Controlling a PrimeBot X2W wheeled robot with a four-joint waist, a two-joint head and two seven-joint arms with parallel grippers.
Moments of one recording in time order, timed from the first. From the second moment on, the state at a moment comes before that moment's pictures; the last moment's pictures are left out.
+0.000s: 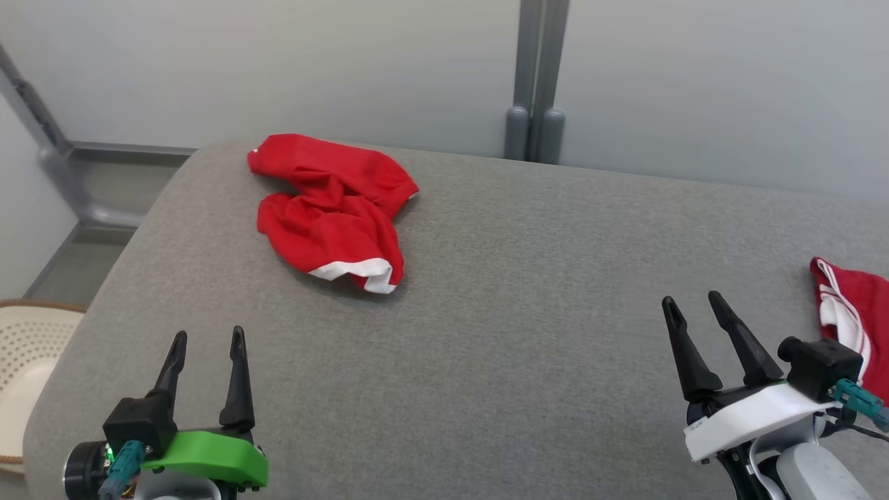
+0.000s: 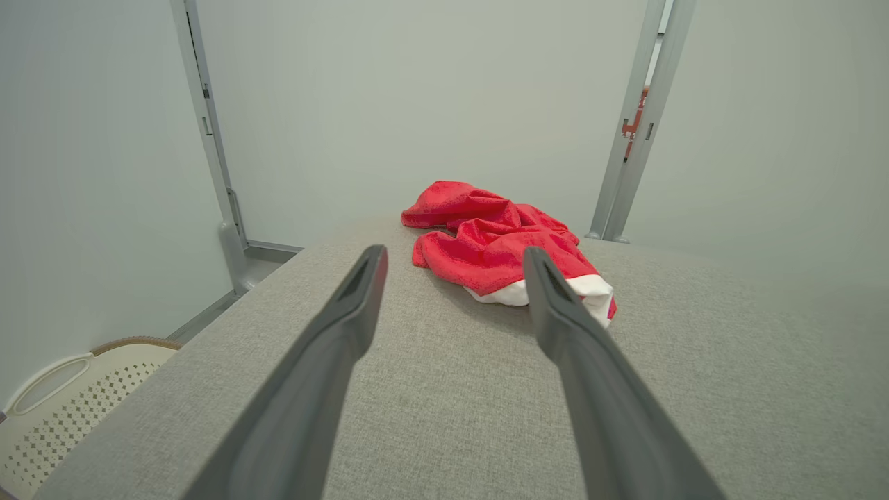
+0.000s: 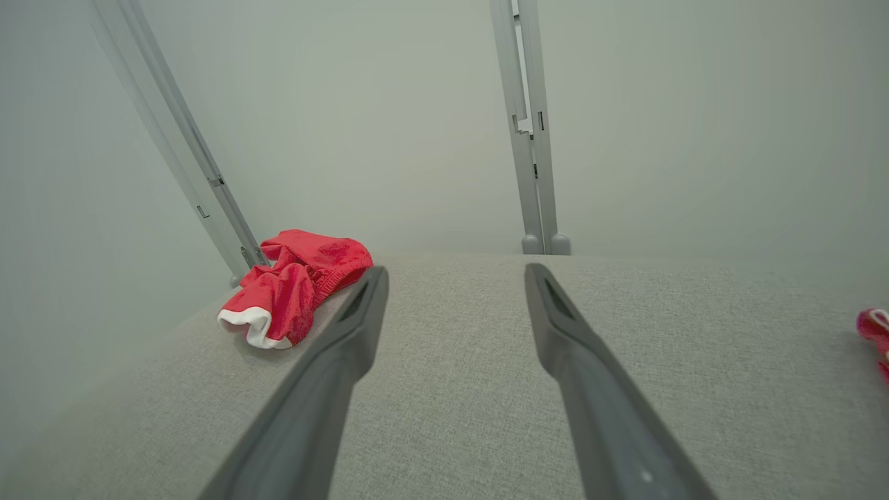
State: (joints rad) left arm -0.06 0.12 -0.05 0.27 -0.24 -0.05 -0.26; right arm -0.07 -0.27 0.21 0.19 0.53 0.13 -0.26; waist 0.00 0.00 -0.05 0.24
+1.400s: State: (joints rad) left arm -0.77 0.30 -0.13 0.65 -0.52 -0.13 0.43; right arm -0.27 -0.33 0.22 0.04 0.49 0.13 -0.26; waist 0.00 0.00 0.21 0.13
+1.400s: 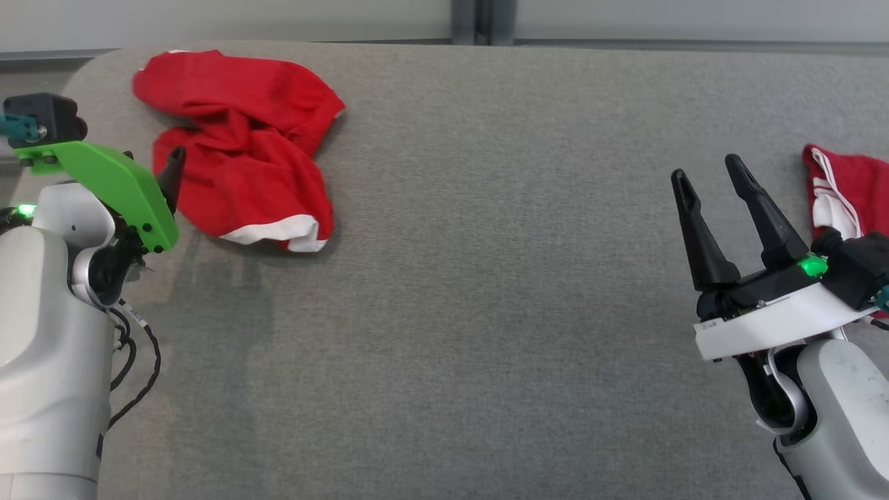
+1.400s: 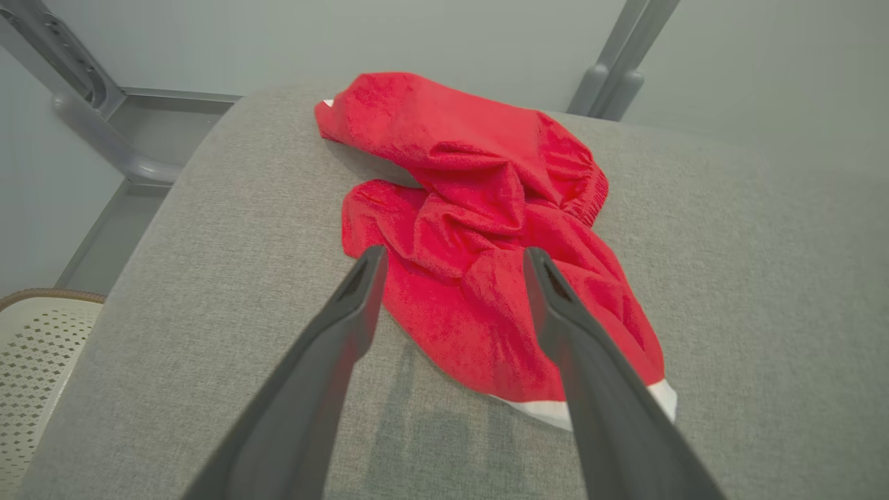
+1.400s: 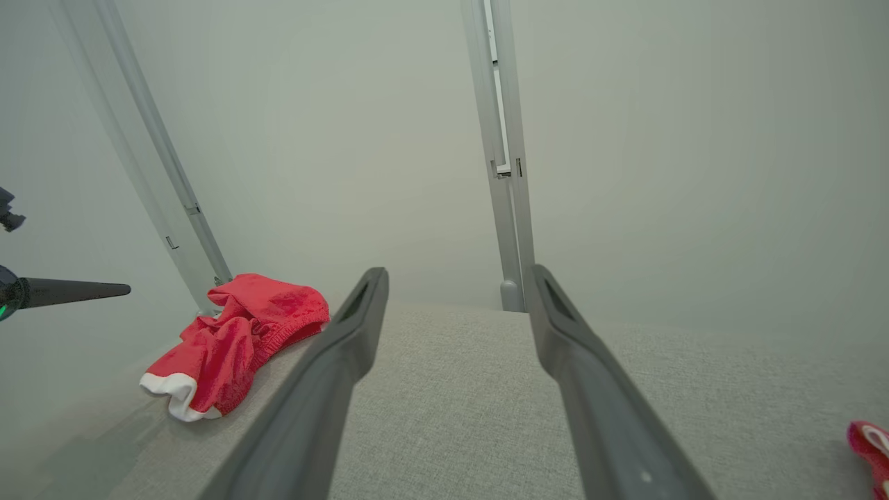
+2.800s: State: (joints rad) left arm -0.75 0.45 -0.61 0.41 -0.83 -0.13 0.42; right arm -0.14 -0.29 0.17 0.10 0.49 0.13 -0.26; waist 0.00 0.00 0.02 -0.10
